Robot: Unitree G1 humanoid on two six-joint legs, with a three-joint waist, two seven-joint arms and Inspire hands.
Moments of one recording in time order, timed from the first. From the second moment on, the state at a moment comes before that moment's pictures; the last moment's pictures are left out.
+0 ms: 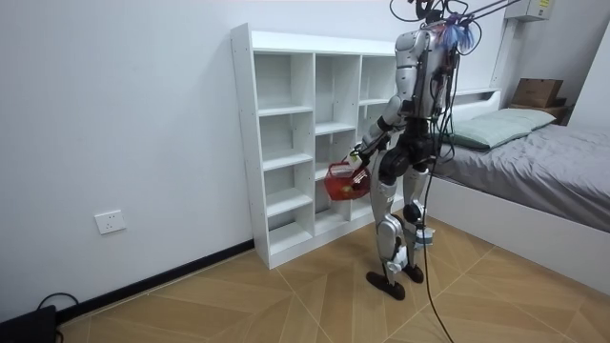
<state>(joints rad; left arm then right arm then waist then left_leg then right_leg) 0.08 0.15 -0.36 0.66 -0.22 0.07 -0.11 -0.02 -0.18 0.53 0.65 -0.42 0.06 -0.03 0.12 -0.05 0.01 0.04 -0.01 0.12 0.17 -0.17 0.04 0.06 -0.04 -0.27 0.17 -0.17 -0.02</state>
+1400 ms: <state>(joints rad) 0.18 0.19 -0.07 1.00 -0.07 -0.01 0.04 0.10 -0.24 0.21 1.16 0.23 -0.06 -0.09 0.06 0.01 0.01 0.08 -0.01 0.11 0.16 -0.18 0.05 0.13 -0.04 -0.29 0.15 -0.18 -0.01</state>
